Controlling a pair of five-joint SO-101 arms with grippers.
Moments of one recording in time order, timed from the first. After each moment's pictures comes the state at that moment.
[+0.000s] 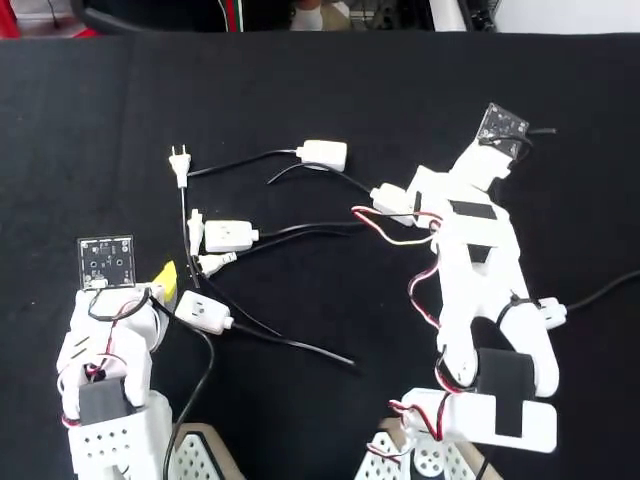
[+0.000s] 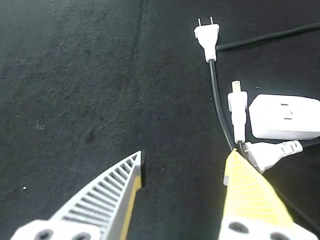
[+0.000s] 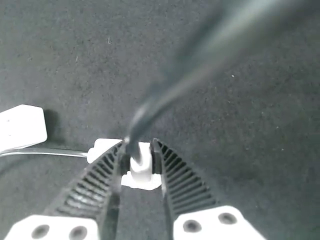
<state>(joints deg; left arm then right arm) -17.6 -104.1 94.0 52.7 -9.5 7.4 -5.3 40.1 26.9 -20.6</state>
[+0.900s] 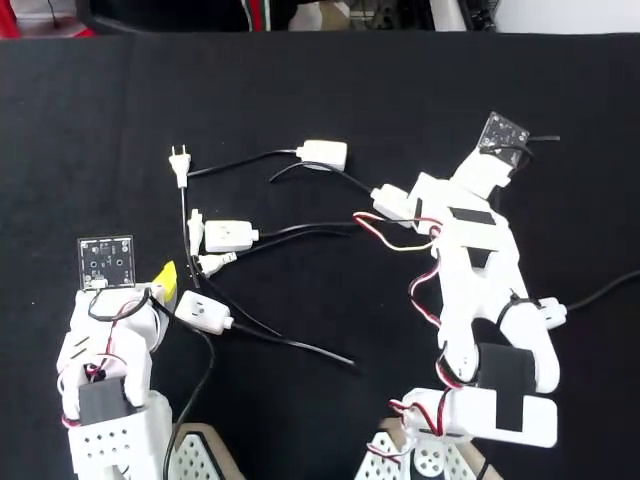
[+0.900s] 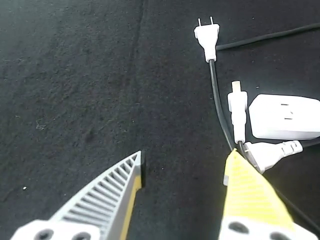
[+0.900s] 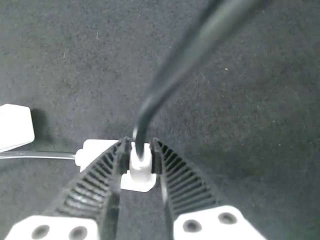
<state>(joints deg) -17.6 -104.1 94.0 52.7 -9.5 7.9 -3.2 42.9 23.7 -20.7</state>
